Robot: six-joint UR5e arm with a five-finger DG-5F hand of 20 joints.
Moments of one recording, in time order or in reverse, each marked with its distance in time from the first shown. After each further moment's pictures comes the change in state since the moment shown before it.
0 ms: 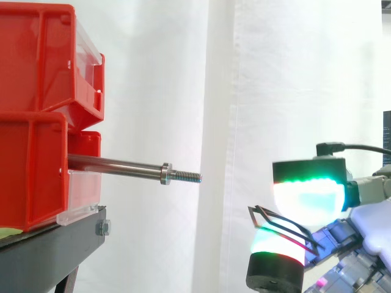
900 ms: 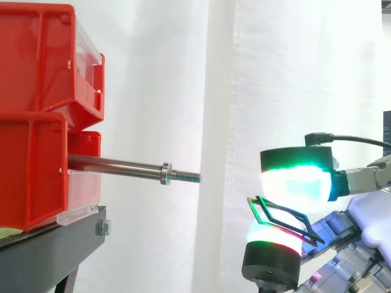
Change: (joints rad) arm 0.006 0.000 0.015 -0.013 0.000 -0.004
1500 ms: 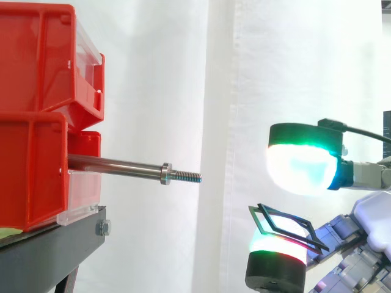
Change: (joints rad) arm 0.008 0.000 0.000 -0.014 0.000 0.012
